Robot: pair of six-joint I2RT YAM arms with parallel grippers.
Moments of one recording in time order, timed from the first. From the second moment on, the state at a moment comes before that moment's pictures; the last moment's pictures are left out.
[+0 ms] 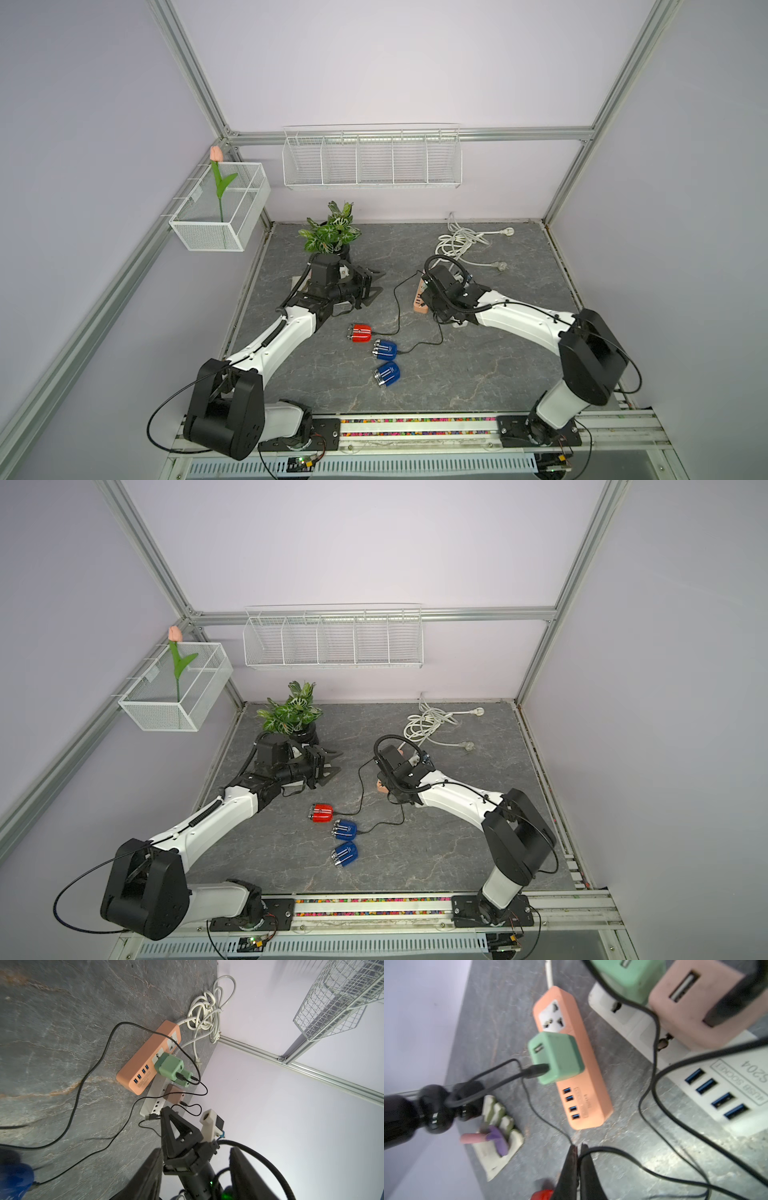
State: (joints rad) left arm -0.38 1.34 0.82 0.03 0.62 -1.52; right arm 0.78 1.62 1.12 -0.42 0.23 1.51
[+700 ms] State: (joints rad) left arm -0.59 1.58 0.80 0.42 0.59 -1.70; right arm 0.74 1.48 1.01 -0.25 0.17 1.74
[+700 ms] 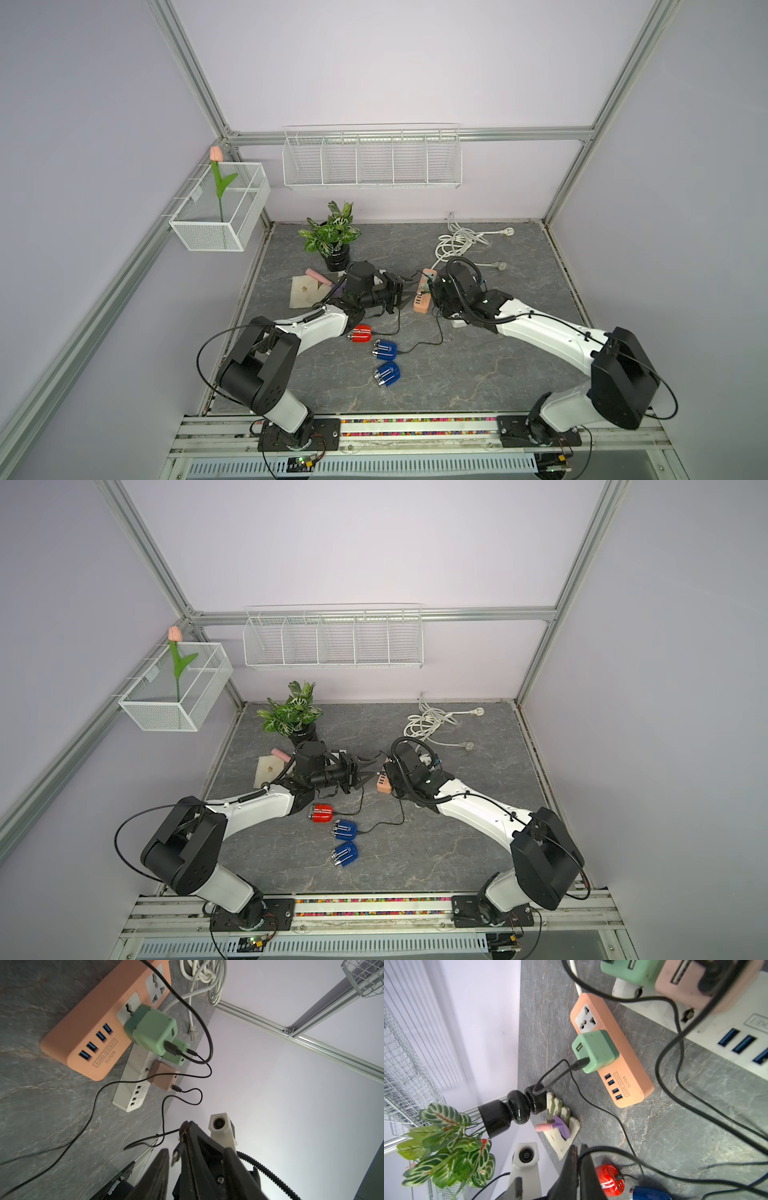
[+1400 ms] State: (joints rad) left arm -0.60 1.62 0.83 0.44 0.55 -1.70; right arm 0.73 1.48 1.01 -0.19 0.12 1.82
